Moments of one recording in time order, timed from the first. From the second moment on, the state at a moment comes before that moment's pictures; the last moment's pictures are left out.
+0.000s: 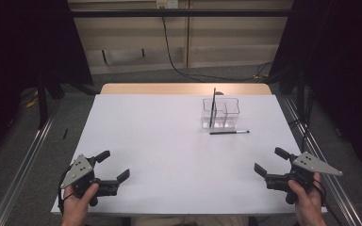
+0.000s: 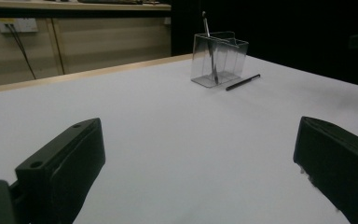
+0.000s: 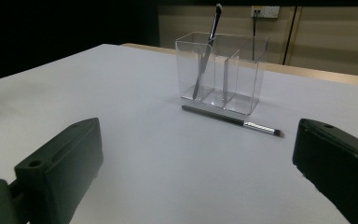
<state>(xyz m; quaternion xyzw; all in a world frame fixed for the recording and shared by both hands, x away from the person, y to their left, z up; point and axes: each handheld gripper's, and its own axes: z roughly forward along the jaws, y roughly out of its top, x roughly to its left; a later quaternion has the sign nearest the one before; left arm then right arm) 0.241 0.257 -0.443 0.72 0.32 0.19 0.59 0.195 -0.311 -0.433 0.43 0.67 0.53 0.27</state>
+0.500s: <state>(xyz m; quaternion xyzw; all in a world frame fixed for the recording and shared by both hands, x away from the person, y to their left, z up) 0.237 0.253 -0.441 0.72 0.31 0.19 0.59 0.222 -0.308 -0.420 0.41 0.68 0.55 0.27</state>
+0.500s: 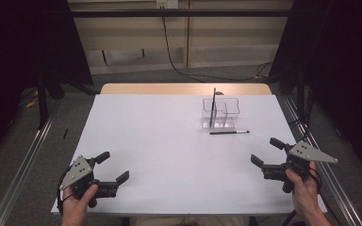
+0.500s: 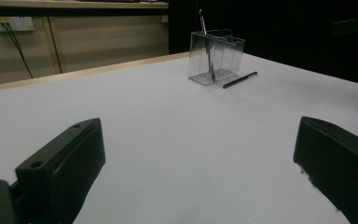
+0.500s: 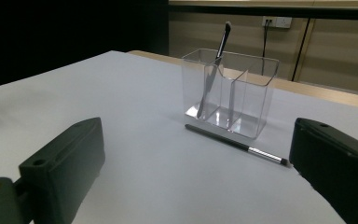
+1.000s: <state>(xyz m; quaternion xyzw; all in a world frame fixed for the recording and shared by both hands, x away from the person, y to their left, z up) 0.240 0.253 -0.441 0.73 0.30 0.19 0.59 0.266 -0.305 -0.411 0.41 0.69 0.53 0.27</state>
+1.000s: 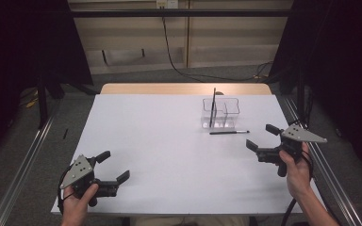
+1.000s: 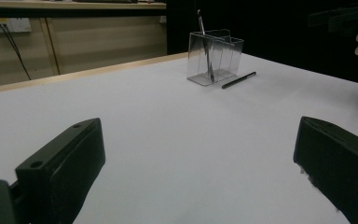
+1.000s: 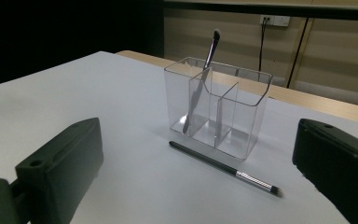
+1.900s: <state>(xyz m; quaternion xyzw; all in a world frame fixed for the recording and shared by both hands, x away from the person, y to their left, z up) 0.243 0.253 -0.442 0.73 0.31 0.19 0.58 0.333 -0.292 -0.400 0.40 0.71 0.52 0.27</state>
